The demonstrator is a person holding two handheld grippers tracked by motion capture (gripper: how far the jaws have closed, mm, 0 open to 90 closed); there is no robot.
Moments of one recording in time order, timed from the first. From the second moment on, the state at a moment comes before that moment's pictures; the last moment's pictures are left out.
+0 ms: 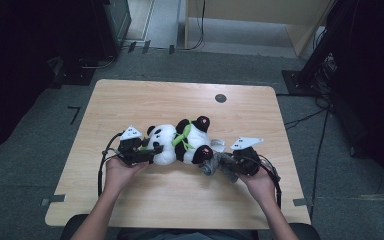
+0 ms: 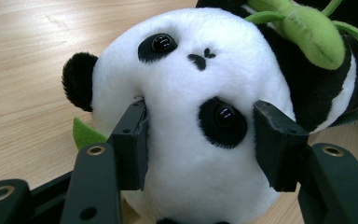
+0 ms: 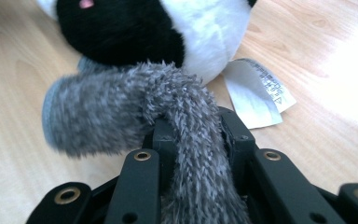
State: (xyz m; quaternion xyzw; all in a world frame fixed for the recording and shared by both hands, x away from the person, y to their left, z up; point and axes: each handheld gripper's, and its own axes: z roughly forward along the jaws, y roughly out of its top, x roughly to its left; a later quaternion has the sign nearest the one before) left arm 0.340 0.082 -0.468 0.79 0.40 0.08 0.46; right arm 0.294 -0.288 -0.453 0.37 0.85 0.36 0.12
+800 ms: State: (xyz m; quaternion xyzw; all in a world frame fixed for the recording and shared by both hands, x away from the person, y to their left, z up) left arm 0.341 0.083 -0.470 0.78 0.40 0.09 0.47; right arm 0.366 -0.298 -0.453 0.42 0.81 0.38 0.14
